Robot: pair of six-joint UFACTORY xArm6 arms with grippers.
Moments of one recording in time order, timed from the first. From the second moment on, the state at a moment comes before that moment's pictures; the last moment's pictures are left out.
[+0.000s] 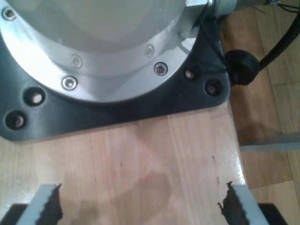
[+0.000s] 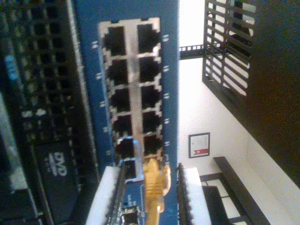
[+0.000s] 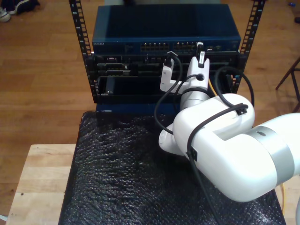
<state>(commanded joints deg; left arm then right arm) 79.0 -29.0 -6.3 6.1 62.2 -185.4 27.6 48.6 -77.1 37.3 -76.5 -103.0</state>
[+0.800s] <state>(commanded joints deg) 79.0 -29.0 -6.3 6.1 62.2 -185.4 27.6 19.5 -51.7 36.4 -48.0 -103.6</state>
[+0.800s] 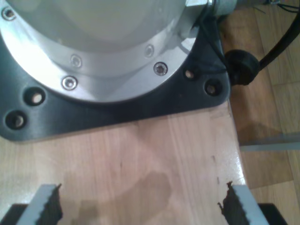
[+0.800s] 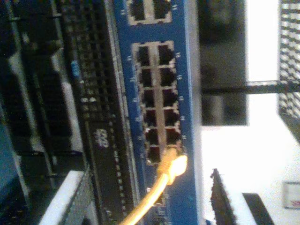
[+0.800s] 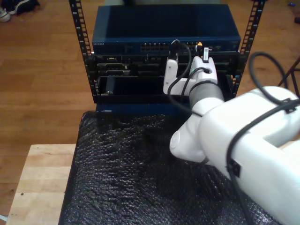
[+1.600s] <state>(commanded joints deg) 79.0 -29.0 -6.3 6.1 62.2 -185.4 -7.8 -7.6 -40.4 -2.9 9.1 -104.8</state>
